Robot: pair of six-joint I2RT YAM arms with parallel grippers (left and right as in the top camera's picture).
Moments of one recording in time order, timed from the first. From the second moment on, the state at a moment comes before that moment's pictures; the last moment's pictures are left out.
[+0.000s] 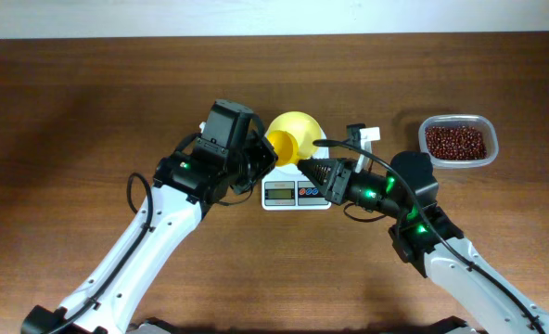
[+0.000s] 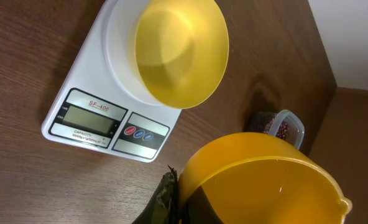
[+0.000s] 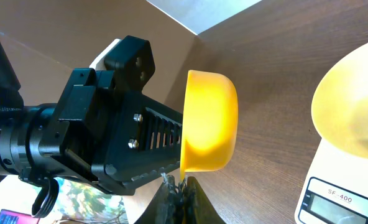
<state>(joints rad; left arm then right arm) -0.44 1.43 1.18 -0.64 0.22 -1.11 0.39 1.26 0.61 0.44 -0.69 0.83</state>
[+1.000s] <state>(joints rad) -0.44 1.43 1.18 -0.65 0.22 -1.11 0.39 1.26 0.61 0.45 -0.69 0.86</state>
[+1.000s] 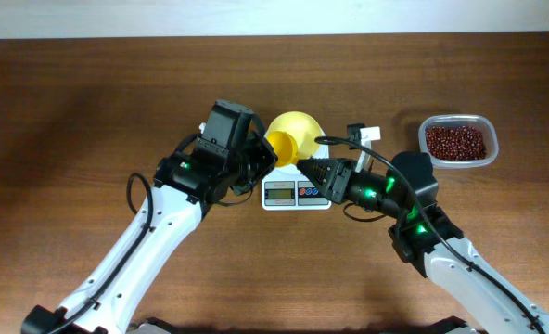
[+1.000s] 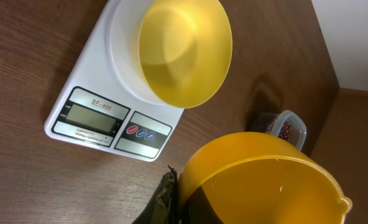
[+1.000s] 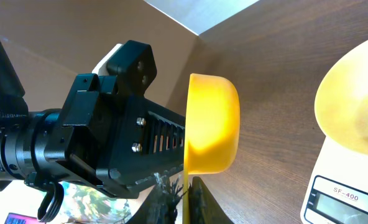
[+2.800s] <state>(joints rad) -0.18 1.28 1.21 -0.69 0.12 -0.80 0.23 1.15 0.95 -0.51 -0.22 0.23</state>
